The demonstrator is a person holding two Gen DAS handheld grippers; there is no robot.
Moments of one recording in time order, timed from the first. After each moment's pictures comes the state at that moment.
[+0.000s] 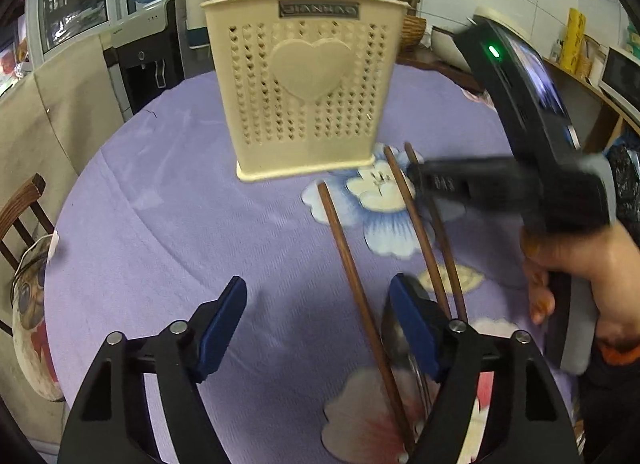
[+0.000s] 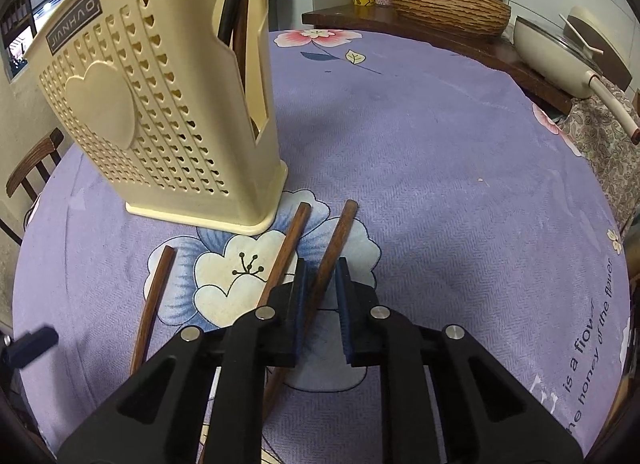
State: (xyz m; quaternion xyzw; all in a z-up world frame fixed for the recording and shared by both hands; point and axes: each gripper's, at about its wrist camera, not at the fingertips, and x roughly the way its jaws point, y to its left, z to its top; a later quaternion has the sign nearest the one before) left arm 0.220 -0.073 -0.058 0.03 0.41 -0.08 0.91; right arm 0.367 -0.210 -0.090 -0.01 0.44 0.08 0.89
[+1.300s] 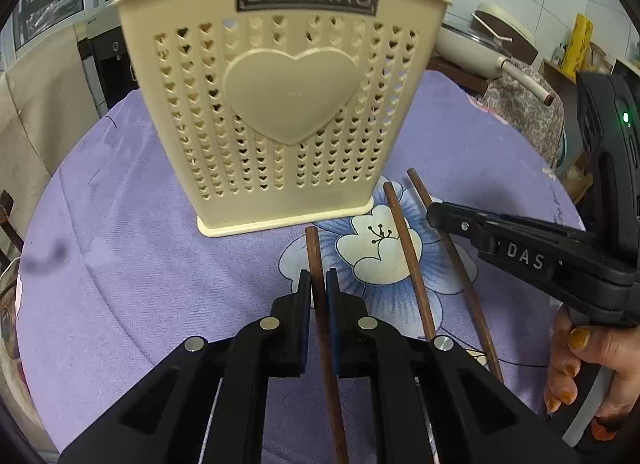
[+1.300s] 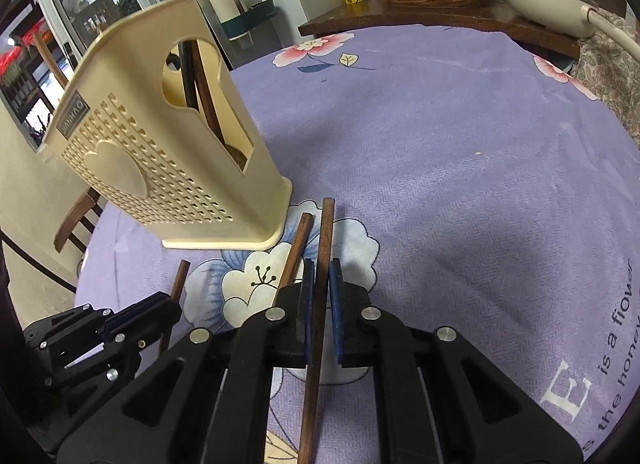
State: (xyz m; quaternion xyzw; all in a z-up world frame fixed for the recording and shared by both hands) left arm 0.283 -0.075 -0.057 0.01 0.44 -0.11 0.89; right arm 0.365 -0.246 -0.087 0.13 0.43 0.13 0.88
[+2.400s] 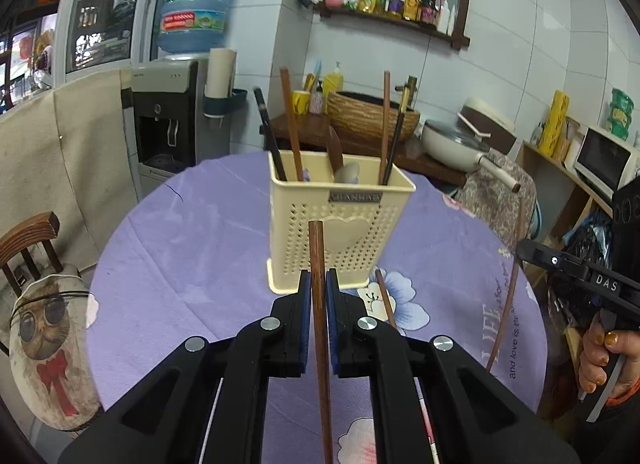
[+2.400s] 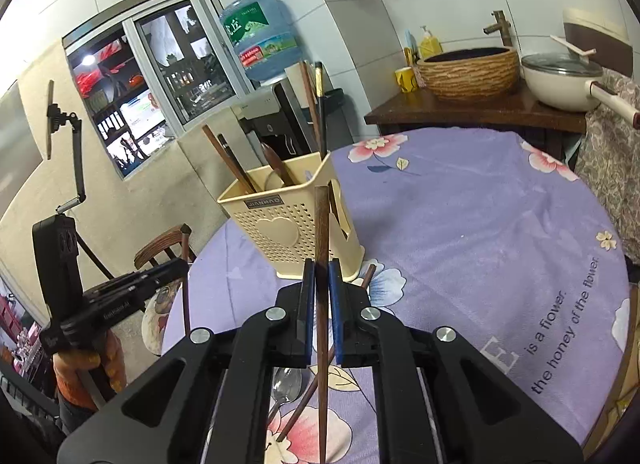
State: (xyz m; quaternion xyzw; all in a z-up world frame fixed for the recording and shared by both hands) left arm 0.199 -0.014 0.051 -0.04 0.29 -0.11 0.95; right arm 0.244 -0.289 0.035 0.14 0.28 0.23 0.92
